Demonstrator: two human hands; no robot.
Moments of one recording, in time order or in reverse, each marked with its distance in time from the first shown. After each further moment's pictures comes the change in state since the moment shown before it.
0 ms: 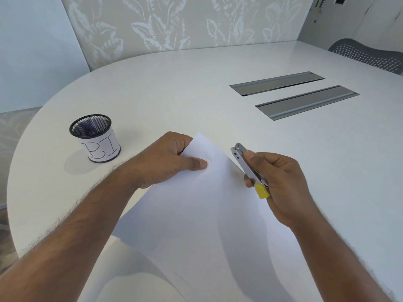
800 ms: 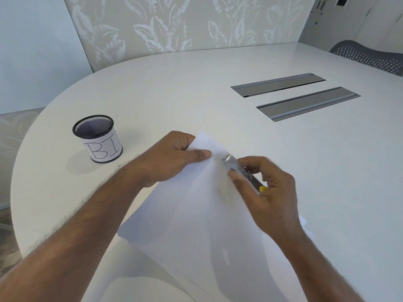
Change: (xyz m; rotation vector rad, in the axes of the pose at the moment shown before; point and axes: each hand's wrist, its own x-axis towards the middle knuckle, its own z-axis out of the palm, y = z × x) left_hand 0.001 0.005 0.003 0.012 0.012 -0.008; right_hand -0.020 0.015 0.018 -0.479 0.144 -0.471
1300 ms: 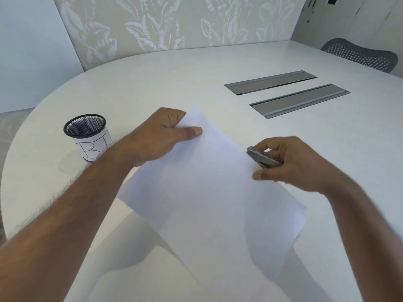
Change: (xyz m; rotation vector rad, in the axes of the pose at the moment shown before) left_hand 0.015 0.015 -0.016 0.043 0.131 0.161; right_hand 0.067 0.015 -0.074 -0.147 -0.646 0.317
